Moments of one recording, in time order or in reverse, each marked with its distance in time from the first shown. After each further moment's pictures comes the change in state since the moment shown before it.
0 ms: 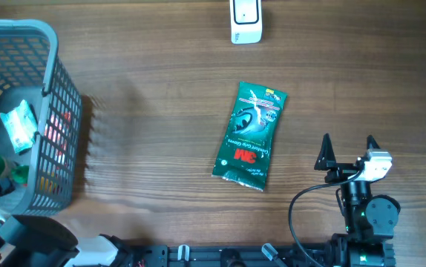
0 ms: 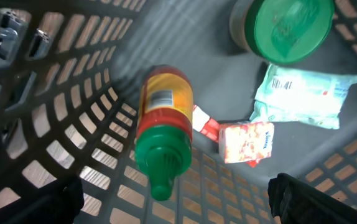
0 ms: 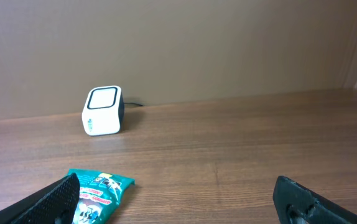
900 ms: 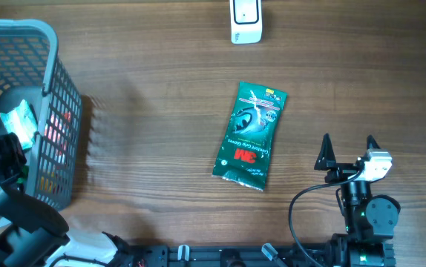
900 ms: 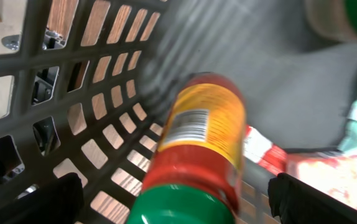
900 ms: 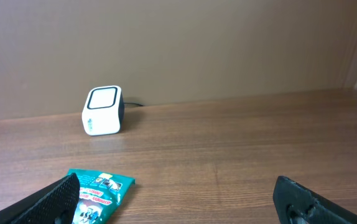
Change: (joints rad) left arm -0.100 0.107 -0.186 0.054 -0.098 0.000; right arm 0.000 0.000 0.000 0.000 0.000 0.000
